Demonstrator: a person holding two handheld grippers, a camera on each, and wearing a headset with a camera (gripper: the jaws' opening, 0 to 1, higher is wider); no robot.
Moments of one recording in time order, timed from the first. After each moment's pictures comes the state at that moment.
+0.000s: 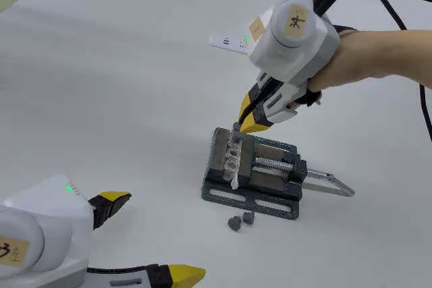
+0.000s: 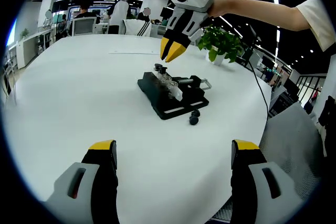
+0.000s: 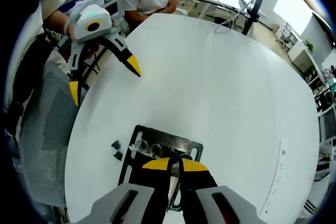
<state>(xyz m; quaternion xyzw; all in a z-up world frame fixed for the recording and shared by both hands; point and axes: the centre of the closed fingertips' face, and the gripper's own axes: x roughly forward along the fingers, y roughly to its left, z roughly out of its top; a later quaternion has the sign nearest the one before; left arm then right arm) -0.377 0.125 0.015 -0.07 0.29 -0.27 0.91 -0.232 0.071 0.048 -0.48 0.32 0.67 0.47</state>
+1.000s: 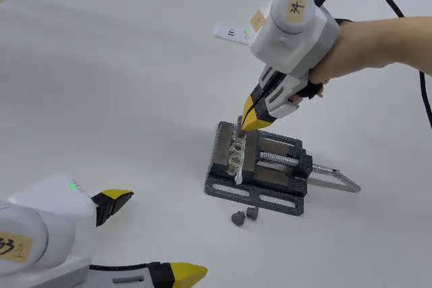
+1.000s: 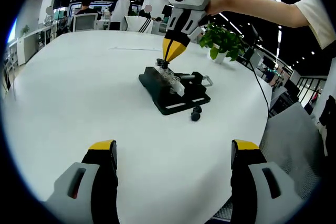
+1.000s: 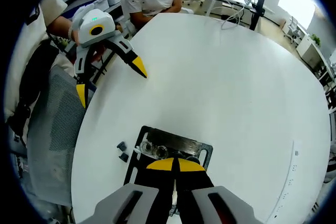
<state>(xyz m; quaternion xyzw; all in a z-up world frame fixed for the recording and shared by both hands) -0.379 0.128 0.006 -0.08 0.31 -0.27 0.91 -0.245 0.072 0.038 -0.45 0.35 0.69 0.44</state>
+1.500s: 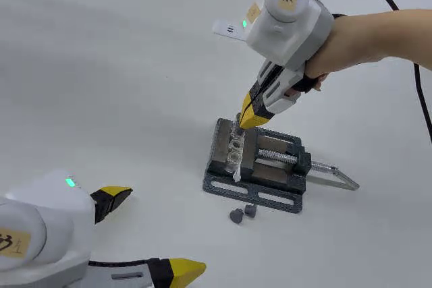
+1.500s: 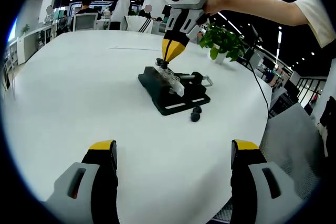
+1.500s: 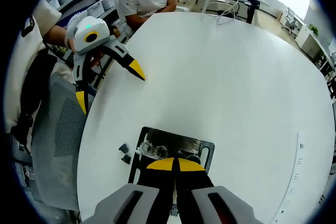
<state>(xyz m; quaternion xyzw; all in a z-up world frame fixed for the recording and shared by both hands) -0.377 0.124 0.004 -0.08 0.31 -0.27 0.91 -0.246 0.070 0.036 -0.44 0.38 0.68 0.44</state>
